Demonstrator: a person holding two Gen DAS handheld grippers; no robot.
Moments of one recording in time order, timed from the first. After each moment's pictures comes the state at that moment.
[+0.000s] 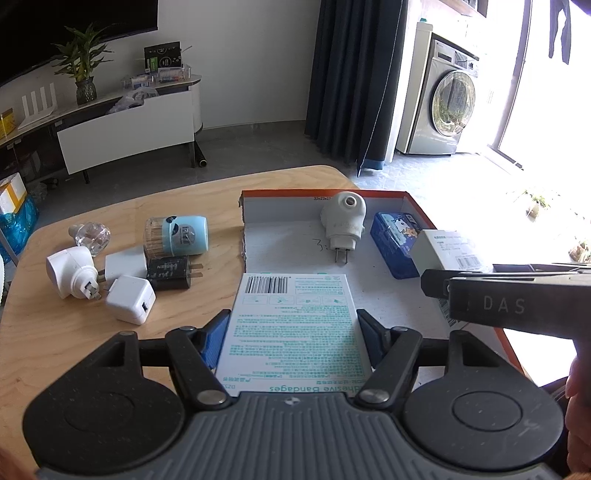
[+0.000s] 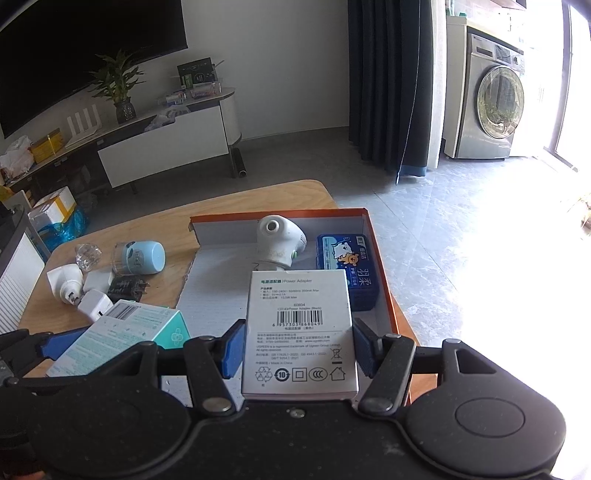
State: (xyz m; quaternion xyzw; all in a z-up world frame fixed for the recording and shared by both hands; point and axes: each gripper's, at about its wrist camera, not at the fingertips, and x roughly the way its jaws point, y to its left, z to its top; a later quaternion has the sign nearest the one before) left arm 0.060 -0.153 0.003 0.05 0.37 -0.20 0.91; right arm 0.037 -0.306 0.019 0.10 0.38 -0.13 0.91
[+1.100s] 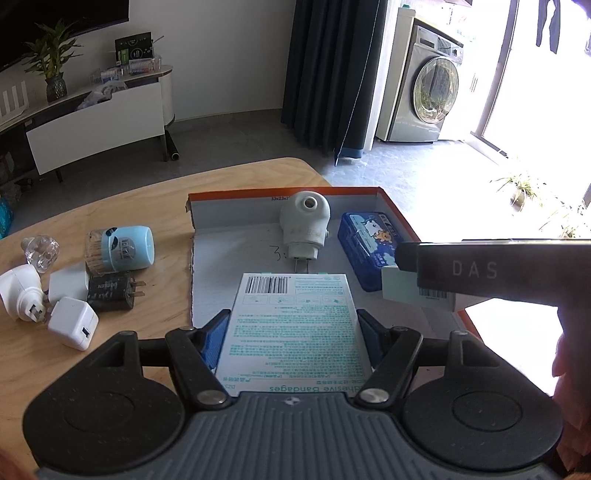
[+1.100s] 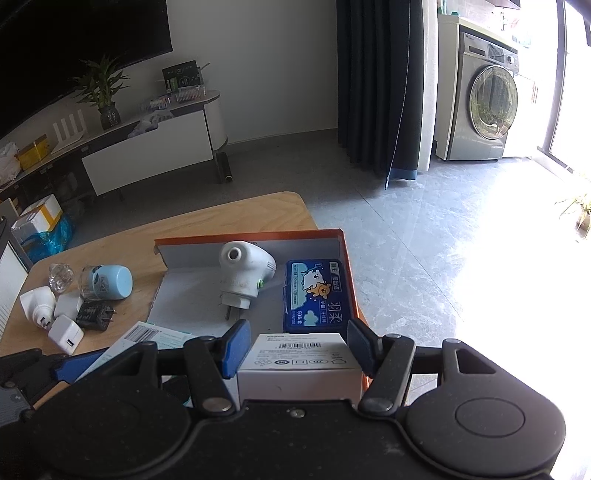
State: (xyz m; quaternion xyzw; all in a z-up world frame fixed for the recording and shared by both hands) left arm 0.085 -0.199 -0.007 0.05 0.39 -0.23 0.89; right arm 0.067 -0.344 0.016 0.10 0.38 -0.15 0.91
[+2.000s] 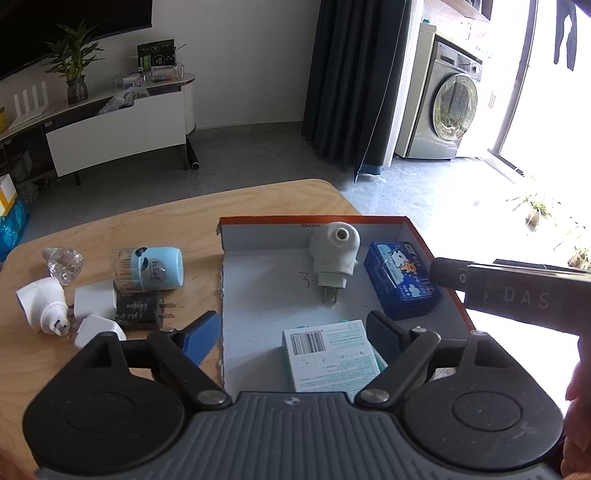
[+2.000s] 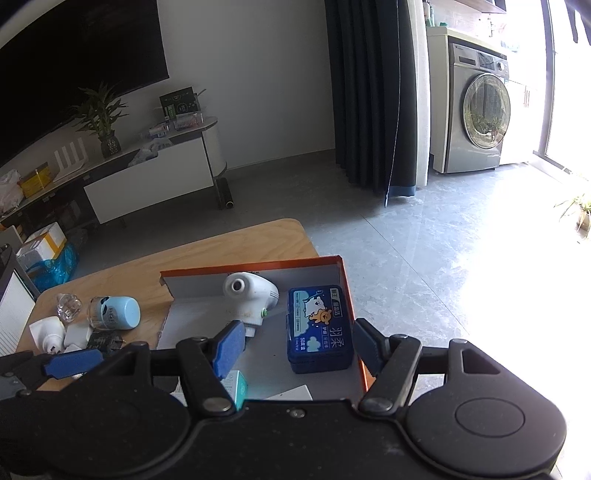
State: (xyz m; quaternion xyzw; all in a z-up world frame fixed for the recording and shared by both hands) left arm 0.097 -0.183 0.011 0.04 0.38 -0.19 0.90; right arm 0.062 -0.344 0.028 0.12 0.34 -0.15 0.92
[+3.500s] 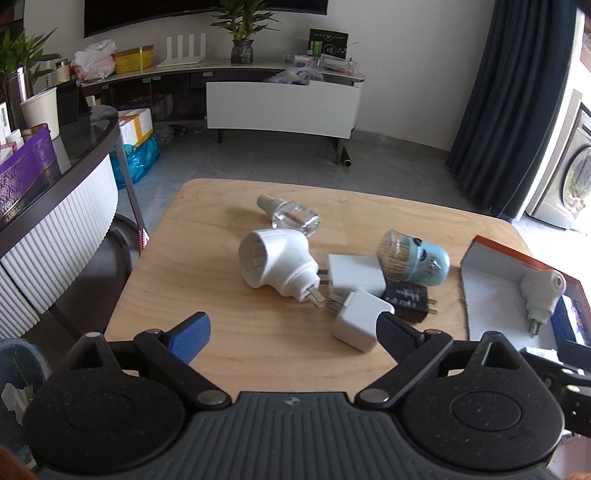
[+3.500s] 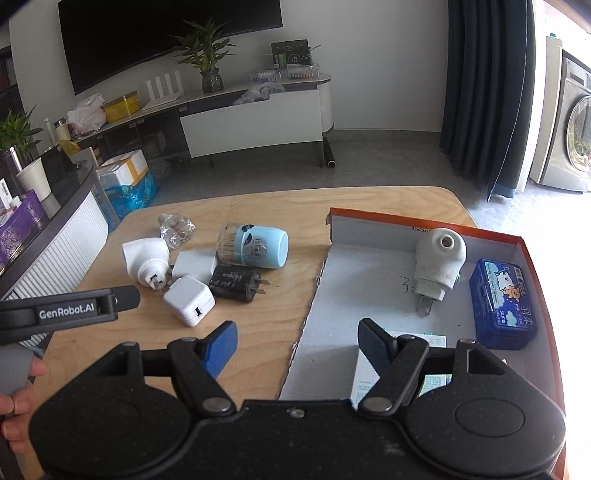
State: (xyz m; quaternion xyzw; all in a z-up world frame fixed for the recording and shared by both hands) left arm 0.128 -0.007 -0.006 -0.05 0.39 0.00 0.92; right arm 0.109 -0.212 -0.002 0.06 0.39 -0.01 0.92
